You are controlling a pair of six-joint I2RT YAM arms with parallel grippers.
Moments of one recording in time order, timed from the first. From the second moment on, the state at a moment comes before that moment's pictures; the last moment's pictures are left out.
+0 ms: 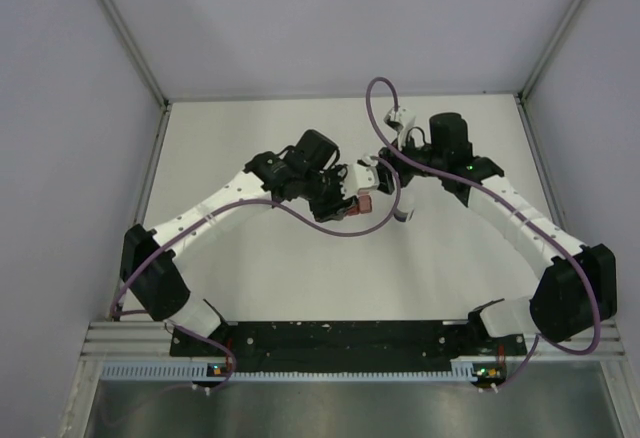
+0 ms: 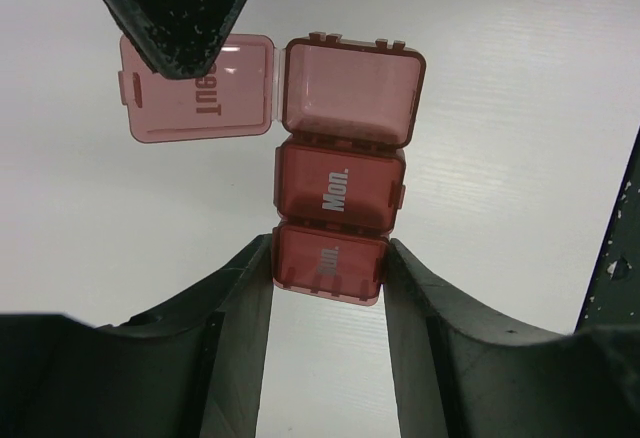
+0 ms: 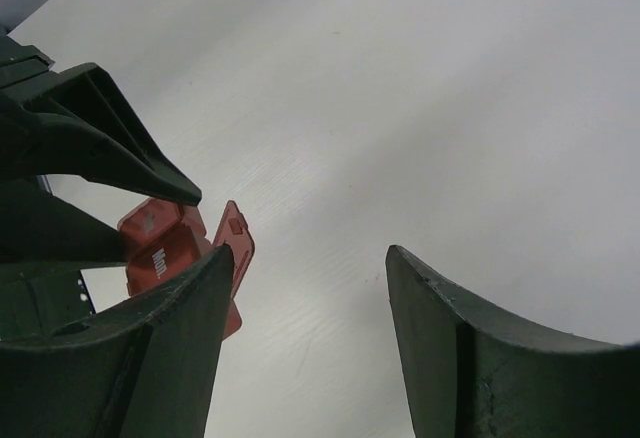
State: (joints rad) left arm -0.78 1.55 1.44 -0.80 0.33 0.55; right arm 0.40 1.36 1.11 -0.27 -0.65 -0.06
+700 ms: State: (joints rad) left arm -0.73 1.68 1.28 -0.71 0.10 0.53; right arm 0.24 1.26 1.02 -0.28 -0.58 -0.13
